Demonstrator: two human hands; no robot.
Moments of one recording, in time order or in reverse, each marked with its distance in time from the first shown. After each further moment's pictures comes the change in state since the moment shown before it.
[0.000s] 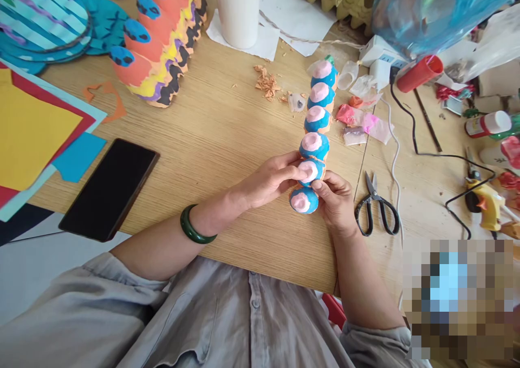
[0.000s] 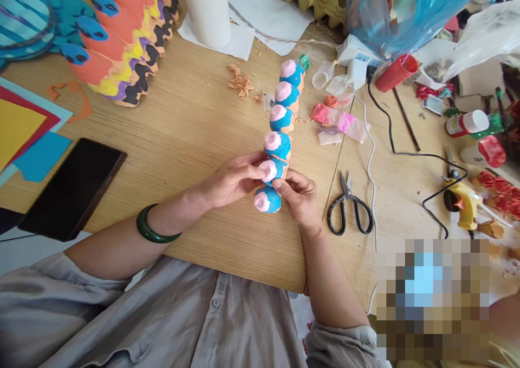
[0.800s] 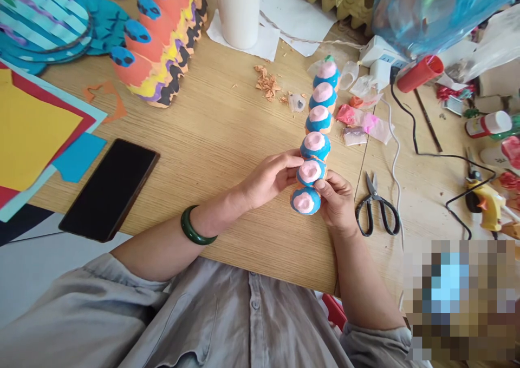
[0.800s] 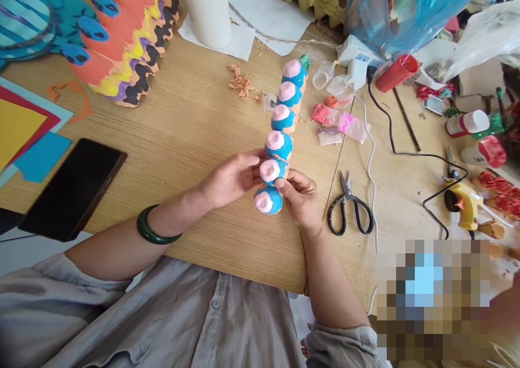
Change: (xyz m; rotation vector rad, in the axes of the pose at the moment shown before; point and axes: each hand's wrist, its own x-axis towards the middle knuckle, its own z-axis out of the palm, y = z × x) left_hand 0.003 -0.006 -0.005 -0.030 0.084 0.027; right_hand -0.001 -0.005 0.003 -0.035 0.028 0.027
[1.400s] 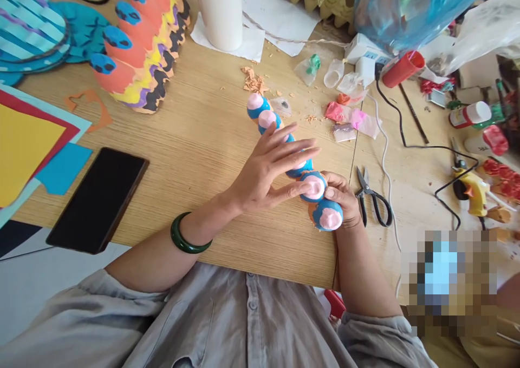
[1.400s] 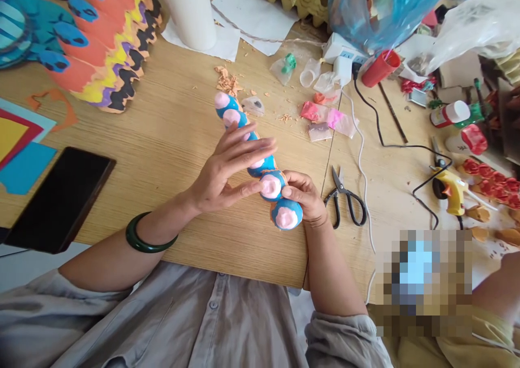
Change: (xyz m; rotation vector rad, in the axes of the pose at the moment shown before) left_hand -0.008 0.025 -0.005 1.192 -0.050 0.688; right_hand 0.003 -0.013 -0.029 0.038 -0.200 0.114
